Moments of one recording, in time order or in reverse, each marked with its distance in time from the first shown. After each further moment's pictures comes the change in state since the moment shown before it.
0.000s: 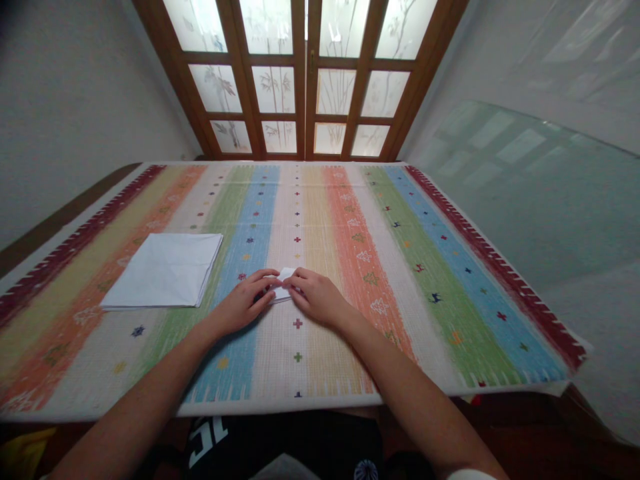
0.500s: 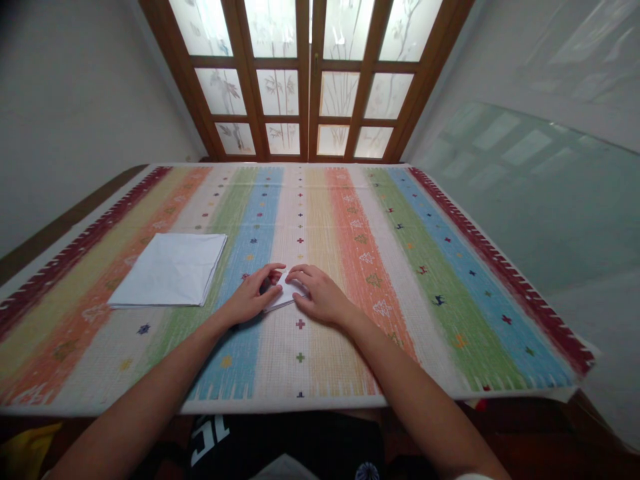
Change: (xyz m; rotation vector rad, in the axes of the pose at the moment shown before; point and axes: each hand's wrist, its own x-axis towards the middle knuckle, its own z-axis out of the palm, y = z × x) left_hand 0.013 -0.011 0.009 -0.131 0.085 -0.138; right_hand 0.001 0.008 0.000 0.115 0.055 -0.044
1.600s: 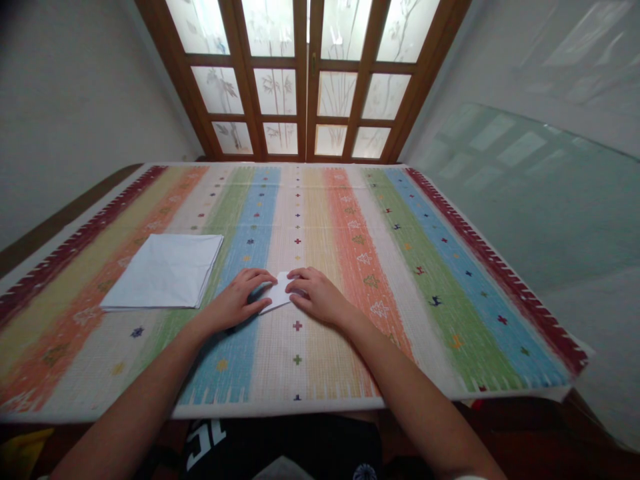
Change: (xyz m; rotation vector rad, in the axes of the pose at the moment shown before) left_hand -0.013 0.000 -0.024 0.248 -0.107 0.122; right_hand -0.002 0.007 0.000 -0.057 -0.035 0.002
